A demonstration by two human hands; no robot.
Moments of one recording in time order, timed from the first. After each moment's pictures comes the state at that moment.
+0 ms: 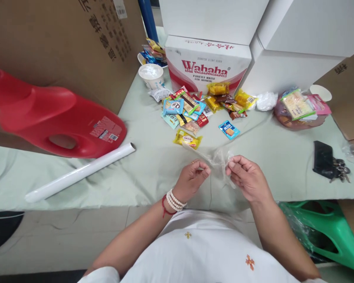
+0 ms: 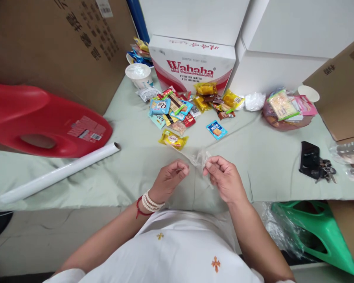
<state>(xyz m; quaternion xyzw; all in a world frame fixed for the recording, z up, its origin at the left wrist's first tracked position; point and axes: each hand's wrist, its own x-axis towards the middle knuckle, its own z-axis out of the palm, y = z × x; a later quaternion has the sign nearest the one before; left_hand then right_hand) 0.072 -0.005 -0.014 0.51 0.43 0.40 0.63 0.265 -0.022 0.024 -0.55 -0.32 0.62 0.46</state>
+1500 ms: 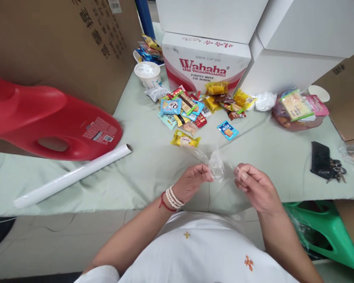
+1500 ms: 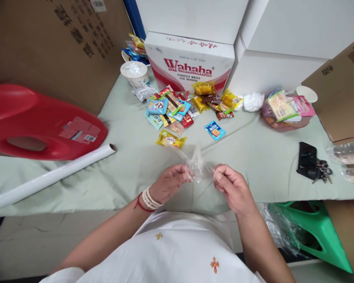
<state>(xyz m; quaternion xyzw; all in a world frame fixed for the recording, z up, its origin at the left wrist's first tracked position) 0.075 0.001 -0.029 0.35 0.31 0.37 0.81 0.293 -0.043 0.020 -0.49 -0.40 0.60 0.48</state>
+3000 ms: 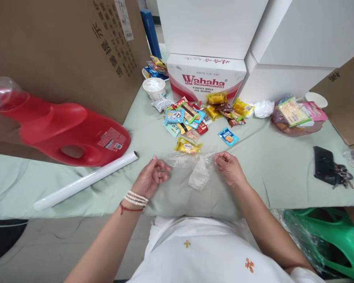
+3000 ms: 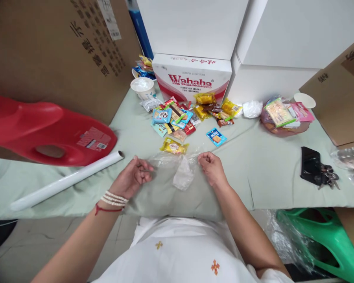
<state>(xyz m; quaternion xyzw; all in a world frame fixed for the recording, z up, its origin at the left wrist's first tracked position) -0.040 0.030 -0.028 0.23 0.53 0.39 0.71 0.244 0.036 -0.029 -0.61 -0.30 0.58 0.45</state>
